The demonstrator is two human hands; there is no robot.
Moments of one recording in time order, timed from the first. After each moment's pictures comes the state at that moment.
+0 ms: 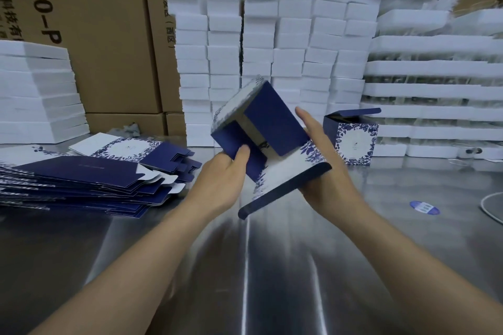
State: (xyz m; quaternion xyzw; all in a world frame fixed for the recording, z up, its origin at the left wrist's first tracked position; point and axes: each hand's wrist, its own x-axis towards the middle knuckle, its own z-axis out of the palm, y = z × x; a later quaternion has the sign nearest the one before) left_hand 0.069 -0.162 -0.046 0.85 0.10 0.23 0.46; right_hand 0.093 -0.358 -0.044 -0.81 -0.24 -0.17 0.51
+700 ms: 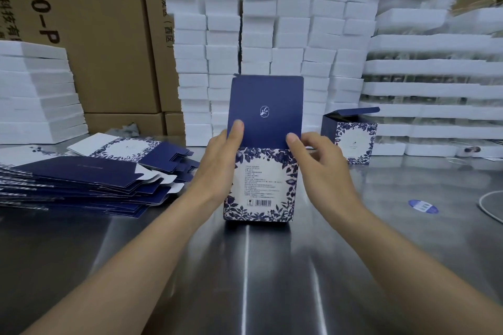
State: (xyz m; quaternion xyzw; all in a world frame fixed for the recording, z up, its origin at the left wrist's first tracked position) left_hand 0.060 -0.166 -0.036 0.75 -0.05 0.22 0.62; right_hand 0.097 -0.346 -0.046 -0.74 -0.21 -0.24 0.59
